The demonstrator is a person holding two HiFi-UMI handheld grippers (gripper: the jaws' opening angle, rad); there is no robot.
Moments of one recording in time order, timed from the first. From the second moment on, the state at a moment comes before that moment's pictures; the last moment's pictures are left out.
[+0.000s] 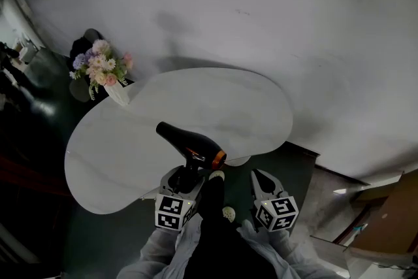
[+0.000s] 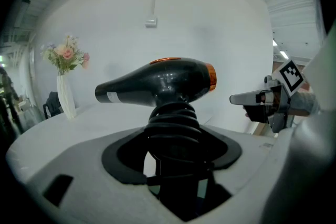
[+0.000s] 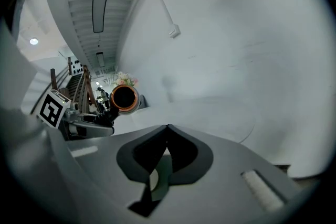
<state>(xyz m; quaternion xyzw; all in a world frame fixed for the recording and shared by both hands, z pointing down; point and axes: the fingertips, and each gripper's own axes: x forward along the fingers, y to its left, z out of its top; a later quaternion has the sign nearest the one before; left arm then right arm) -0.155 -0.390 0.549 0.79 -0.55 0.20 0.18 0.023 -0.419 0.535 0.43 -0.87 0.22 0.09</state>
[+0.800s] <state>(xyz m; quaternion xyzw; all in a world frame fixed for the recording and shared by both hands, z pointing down) -0.183 -0.628 0.558 0.80 -0.53 0.24 0.18 -0.013 -0.627 0.537 0.43 -0.87 0.22 0.11</state>
